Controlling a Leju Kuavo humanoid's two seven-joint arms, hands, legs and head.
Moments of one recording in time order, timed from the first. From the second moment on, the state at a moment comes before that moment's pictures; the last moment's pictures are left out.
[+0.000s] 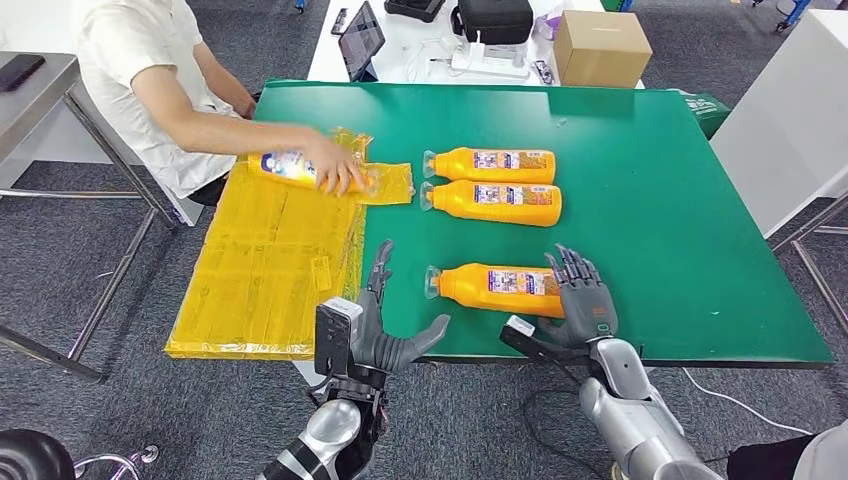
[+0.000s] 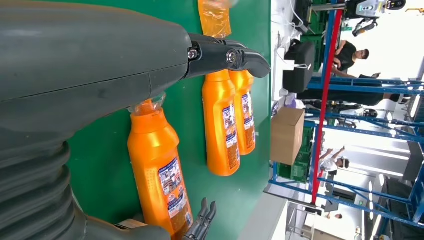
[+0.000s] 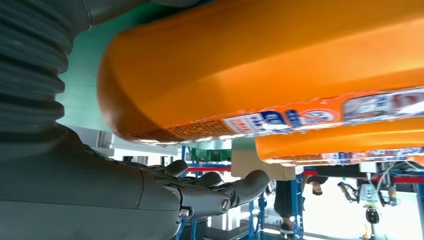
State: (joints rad) left arm -0.26 -0.28 -0.67 -1.11 0.22 0.48 -0.49; right arm -0.40 -0.16 0.29 -0.64 1.14 -0.67 -0.31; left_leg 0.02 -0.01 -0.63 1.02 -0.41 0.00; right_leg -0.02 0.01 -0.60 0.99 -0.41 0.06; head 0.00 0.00
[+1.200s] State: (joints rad) left arm -0.24 -0.27 -0.68 -1.12 0.35 0.45 -0.50; right arm -0.34 -0.08 0.28 -0.73 0.65 -0.59 -0.58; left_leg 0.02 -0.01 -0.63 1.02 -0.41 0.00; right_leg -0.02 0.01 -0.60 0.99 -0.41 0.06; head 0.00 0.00
